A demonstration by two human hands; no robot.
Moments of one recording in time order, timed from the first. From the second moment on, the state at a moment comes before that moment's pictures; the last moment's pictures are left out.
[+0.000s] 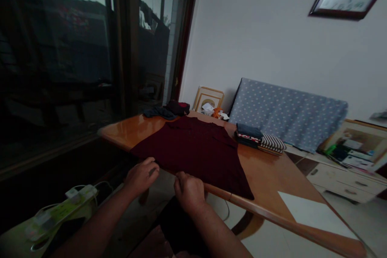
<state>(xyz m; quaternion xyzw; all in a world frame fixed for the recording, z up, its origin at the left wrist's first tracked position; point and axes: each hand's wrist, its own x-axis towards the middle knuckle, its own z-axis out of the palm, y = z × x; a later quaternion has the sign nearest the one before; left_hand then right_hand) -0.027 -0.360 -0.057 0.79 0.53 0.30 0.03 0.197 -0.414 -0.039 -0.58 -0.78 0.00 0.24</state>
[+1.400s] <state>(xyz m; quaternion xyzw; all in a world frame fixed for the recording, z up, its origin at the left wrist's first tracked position) 0.055 -0.326 -0.019 0.86 0.47 0.21 0.01 0.414 -0.440 -0.018 -0.80 -0.56 -0.01 0.20</state>
